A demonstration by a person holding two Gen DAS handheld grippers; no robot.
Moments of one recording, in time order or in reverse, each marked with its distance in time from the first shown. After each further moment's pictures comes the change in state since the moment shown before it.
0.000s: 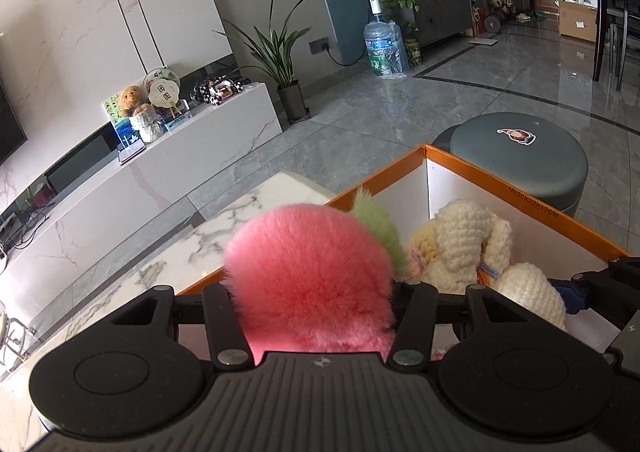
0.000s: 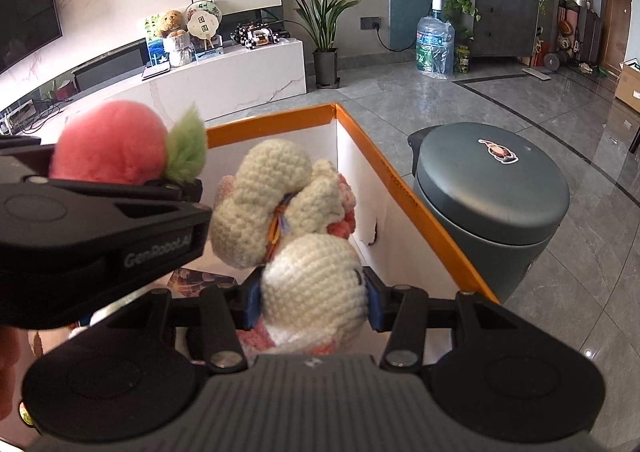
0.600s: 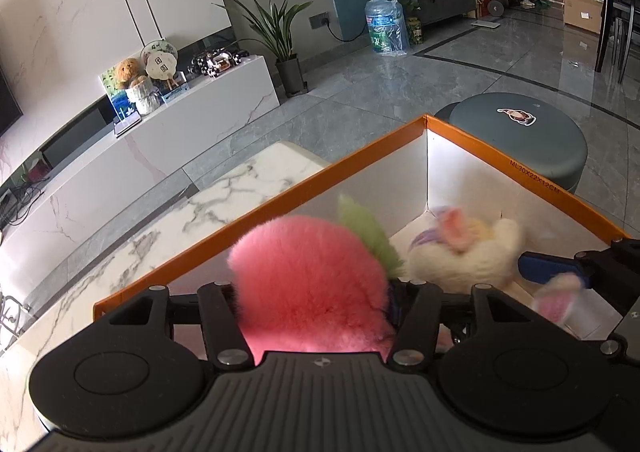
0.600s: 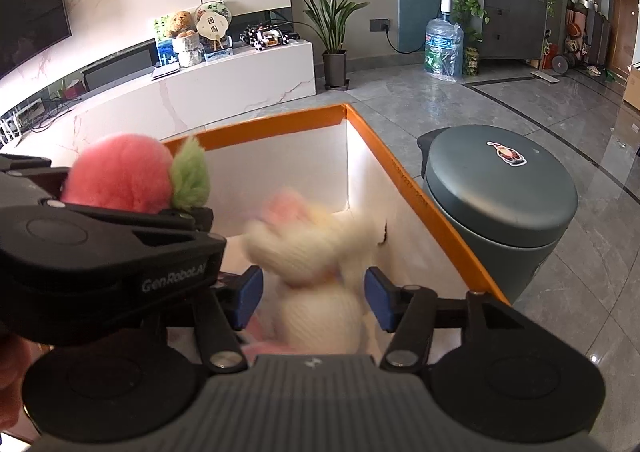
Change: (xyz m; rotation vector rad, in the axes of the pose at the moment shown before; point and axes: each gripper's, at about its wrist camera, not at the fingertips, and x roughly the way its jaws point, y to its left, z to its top) left arm 0.000 0.005 -0.005 -0.030 0.076 -0.017; right arm -0.001 0.003 -0.002 -0.012 -0.010 0.030
